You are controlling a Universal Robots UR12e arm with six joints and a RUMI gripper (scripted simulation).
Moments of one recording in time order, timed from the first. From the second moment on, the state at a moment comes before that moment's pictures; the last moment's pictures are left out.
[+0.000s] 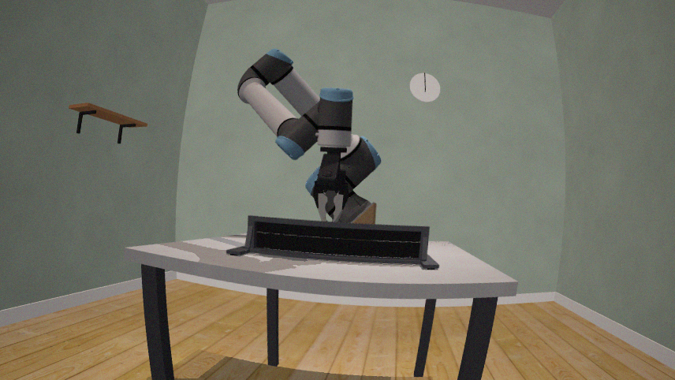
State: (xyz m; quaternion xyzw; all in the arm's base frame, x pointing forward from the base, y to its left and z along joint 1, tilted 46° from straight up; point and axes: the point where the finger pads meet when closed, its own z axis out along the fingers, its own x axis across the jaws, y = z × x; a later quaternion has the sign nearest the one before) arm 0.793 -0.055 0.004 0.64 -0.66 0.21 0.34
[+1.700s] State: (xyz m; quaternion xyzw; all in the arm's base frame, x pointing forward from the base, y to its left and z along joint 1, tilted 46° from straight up) arm 0.796 -0.055 0.006 0.64 -0.66 0.20 0.35
